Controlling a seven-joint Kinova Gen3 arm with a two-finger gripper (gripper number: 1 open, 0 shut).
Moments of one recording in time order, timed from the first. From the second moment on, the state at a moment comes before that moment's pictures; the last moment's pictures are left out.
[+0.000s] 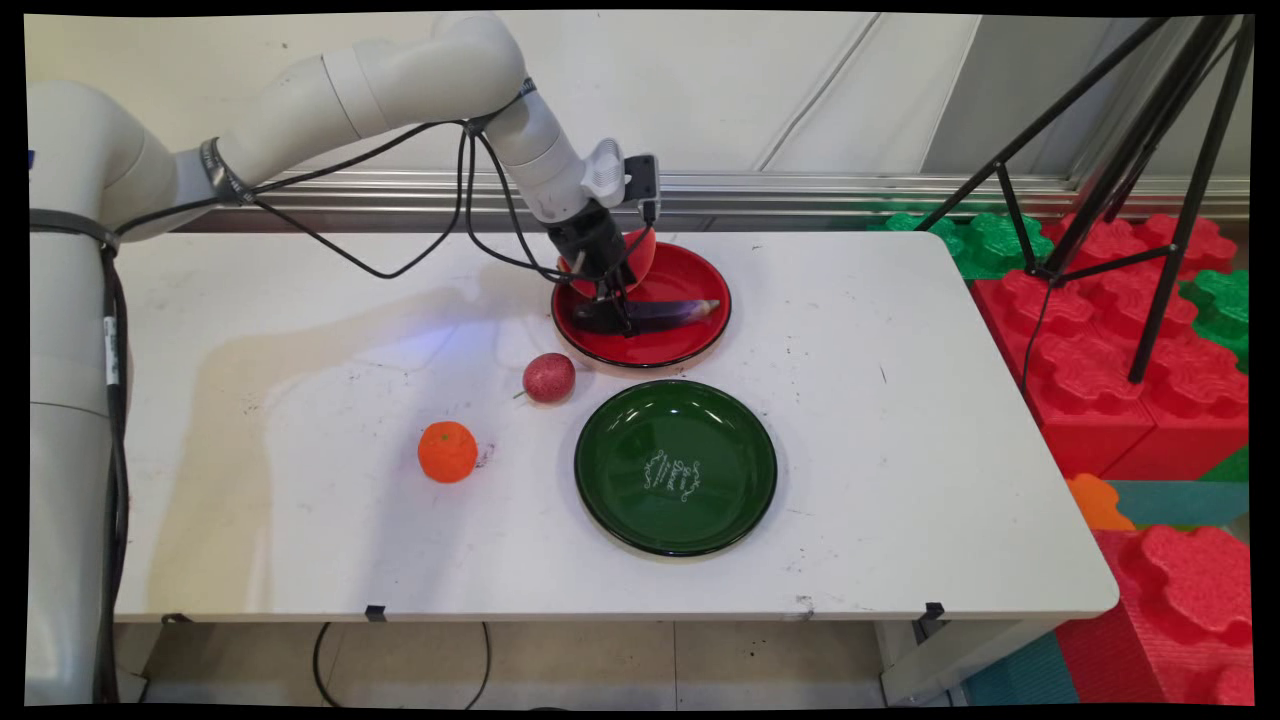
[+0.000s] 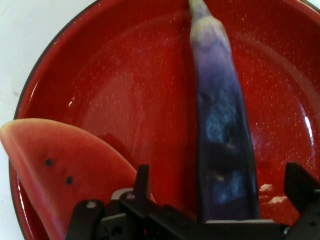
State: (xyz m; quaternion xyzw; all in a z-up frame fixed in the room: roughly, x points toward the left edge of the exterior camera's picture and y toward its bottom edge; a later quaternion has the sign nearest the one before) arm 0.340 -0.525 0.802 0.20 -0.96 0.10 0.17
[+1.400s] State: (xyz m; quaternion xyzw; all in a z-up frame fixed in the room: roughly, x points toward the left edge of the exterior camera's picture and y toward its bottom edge) arm 0.348 -0.522 0.817 0.20 -0.96 0.10 0.19
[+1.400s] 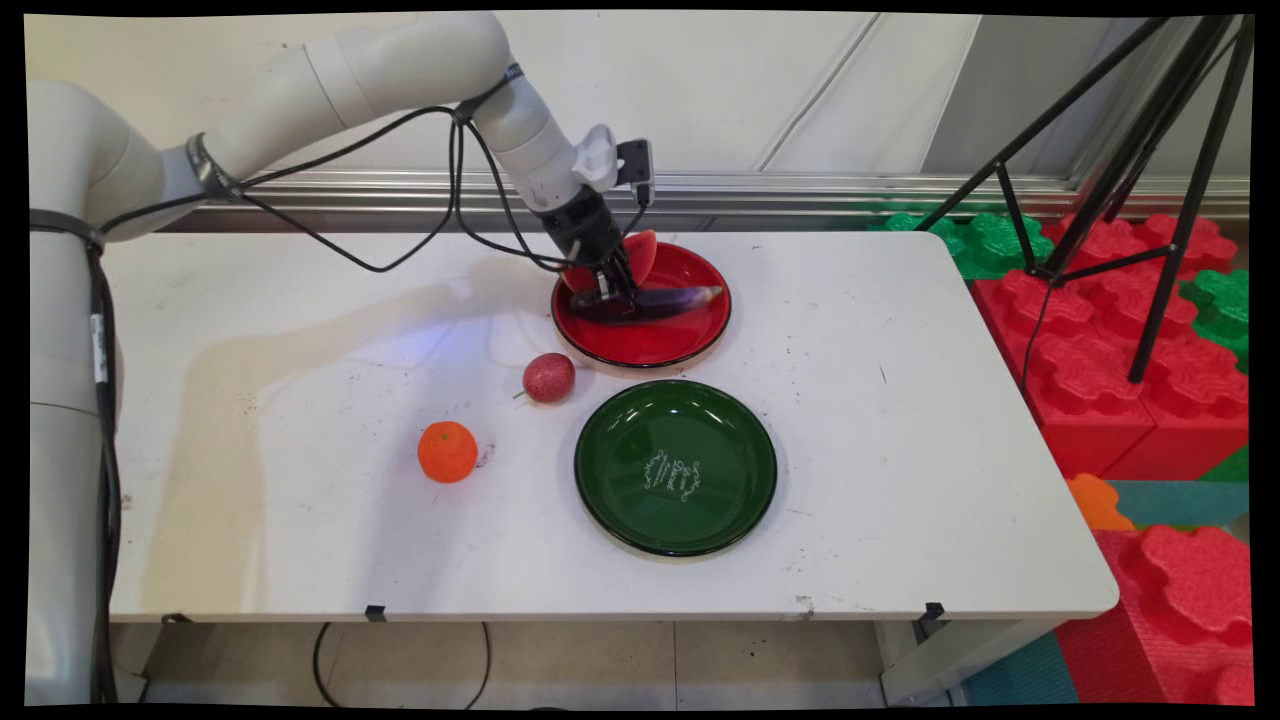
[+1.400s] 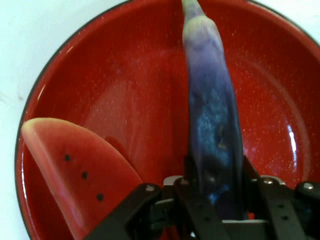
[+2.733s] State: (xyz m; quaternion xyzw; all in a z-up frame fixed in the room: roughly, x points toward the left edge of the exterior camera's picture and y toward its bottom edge) arm 0.434 -0.392 0.912 0.25 -0.92 0.12 0.26
